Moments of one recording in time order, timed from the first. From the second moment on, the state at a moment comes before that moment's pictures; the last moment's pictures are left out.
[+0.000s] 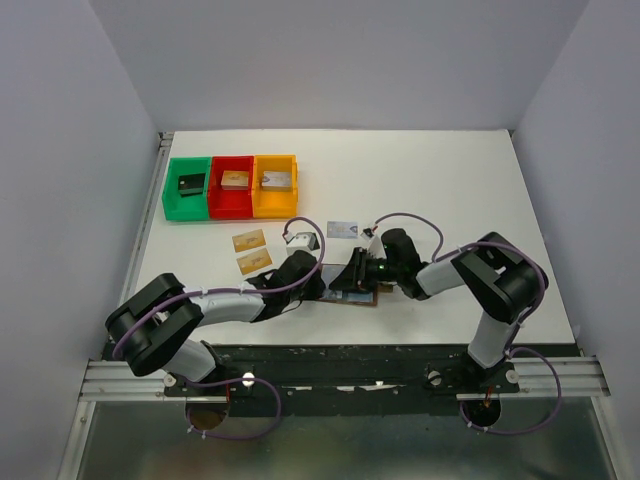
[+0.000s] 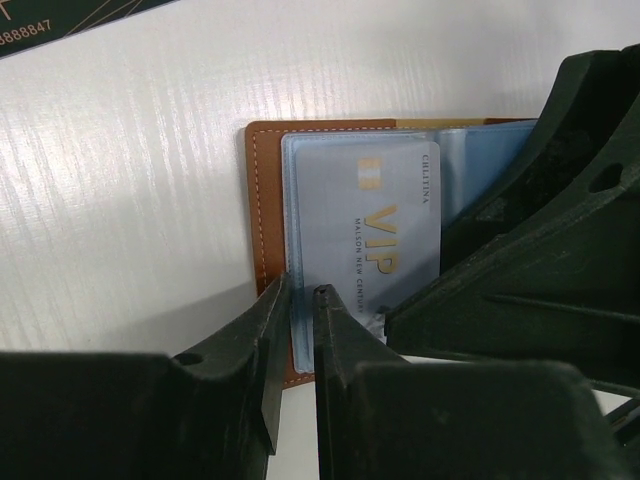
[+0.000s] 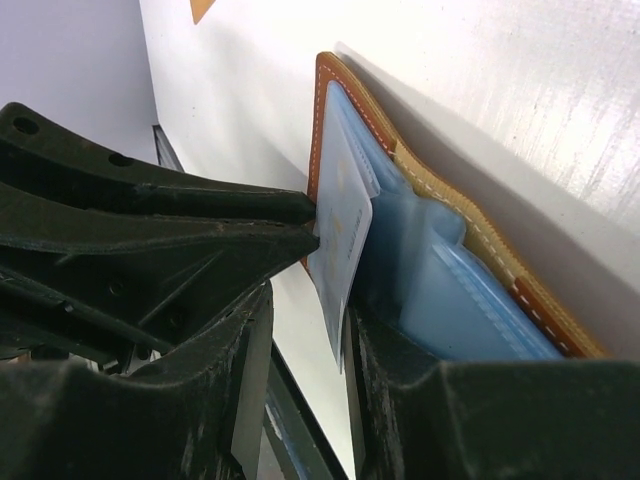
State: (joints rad) left arm -0.87 1.44 0.51 0.22 -0.18 -0.77; right arm 0.62 1.80 0.56 0.66 -0.66 0.95
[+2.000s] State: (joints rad) left arm -0.87 1.46 0.53 0.18 -0.21 -0.82; right arm 0.60 1.57 0.50 0.41 -0.57 0.82
